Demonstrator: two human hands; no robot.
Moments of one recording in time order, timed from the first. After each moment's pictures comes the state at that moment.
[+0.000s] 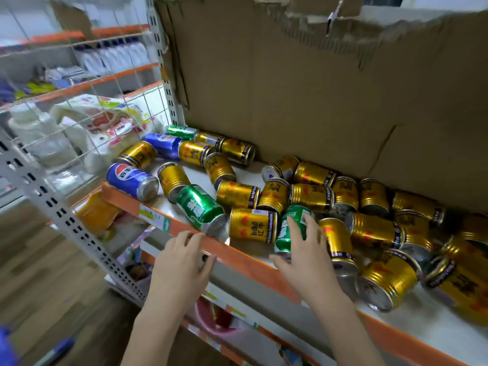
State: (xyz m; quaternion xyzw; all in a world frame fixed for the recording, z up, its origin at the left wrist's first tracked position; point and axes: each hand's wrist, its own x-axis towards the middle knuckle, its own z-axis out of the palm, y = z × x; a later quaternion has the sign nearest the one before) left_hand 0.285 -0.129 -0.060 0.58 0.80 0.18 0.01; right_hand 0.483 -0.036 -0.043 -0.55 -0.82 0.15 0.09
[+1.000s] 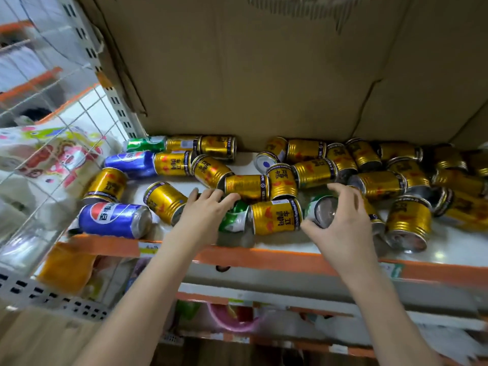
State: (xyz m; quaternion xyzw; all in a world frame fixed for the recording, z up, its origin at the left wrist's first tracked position) left_hand 0.196 0.002 -0.029 0.81 0.58 -0.09 -0.02; right_hand 0.426 -0.055 -0.017 -0.67 -0.63 0.11 0.37
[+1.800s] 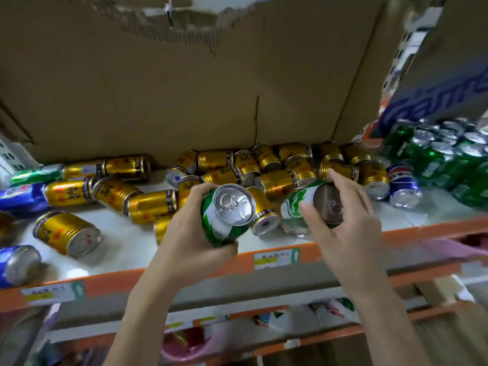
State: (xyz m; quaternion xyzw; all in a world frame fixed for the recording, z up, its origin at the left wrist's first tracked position) left_hand 0.320 -0.071 0.025 0.77 0.43 0.37 0.29; right_hand 0.529 -0.128 0.029 -0.65 -0.58 0.01 0.49
